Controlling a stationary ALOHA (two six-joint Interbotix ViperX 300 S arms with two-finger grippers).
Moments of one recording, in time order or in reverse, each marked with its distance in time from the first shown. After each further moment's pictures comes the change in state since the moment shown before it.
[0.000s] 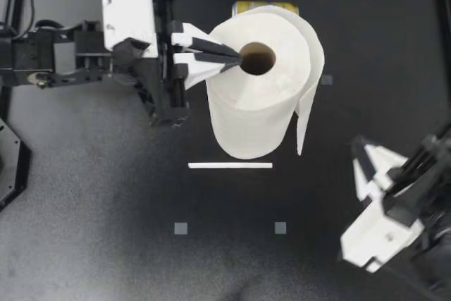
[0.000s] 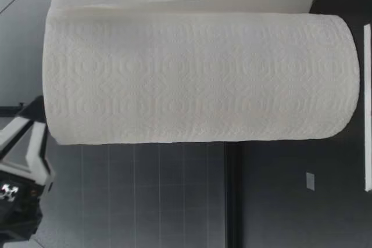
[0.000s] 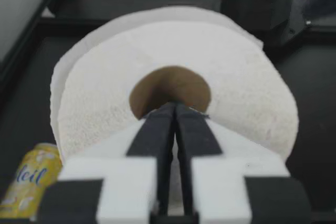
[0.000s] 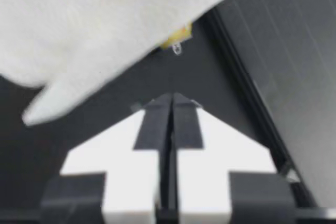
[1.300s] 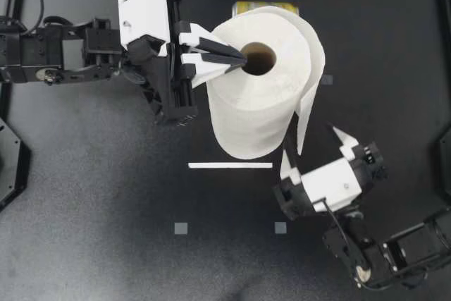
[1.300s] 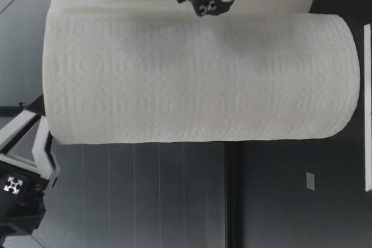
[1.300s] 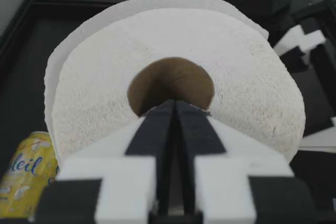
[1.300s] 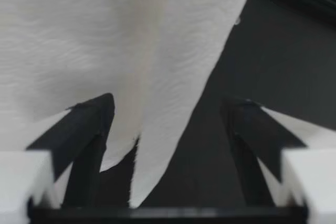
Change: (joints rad) left arm 0.003 0.021 -0.028 -0.005 0.074 -0.008; right arm -0.207 0.325 0.029 -0.087 -0.140 0.828
